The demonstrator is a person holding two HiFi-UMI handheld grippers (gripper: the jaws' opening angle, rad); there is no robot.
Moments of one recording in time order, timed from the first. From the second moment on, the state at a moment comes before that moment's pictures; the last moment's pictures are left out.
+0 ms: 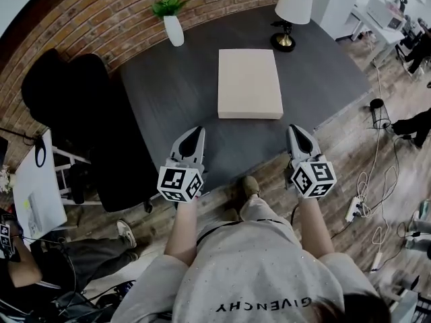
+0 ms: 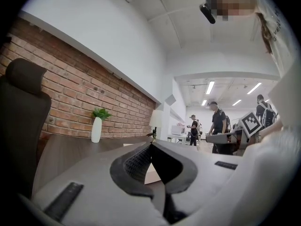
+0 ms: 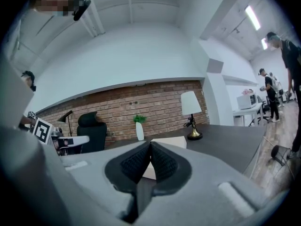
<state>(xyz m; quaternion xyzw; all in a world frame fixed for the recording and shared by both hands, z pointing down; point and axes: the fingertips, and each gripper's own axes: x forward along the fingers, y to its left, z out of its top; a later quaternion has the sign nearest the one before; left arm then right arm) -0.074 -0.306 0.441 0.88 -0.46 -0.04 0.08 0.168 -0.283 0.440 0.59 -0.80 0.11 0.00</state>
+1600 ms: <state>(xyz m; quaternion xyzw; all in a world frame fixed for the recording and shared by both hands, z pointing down) -0.100 -0.267 0.439 0.88 -0.48 -0.03 0.08 0.170 -0.232 0.444 0.61 -0.79 0.10 -0.01</state>
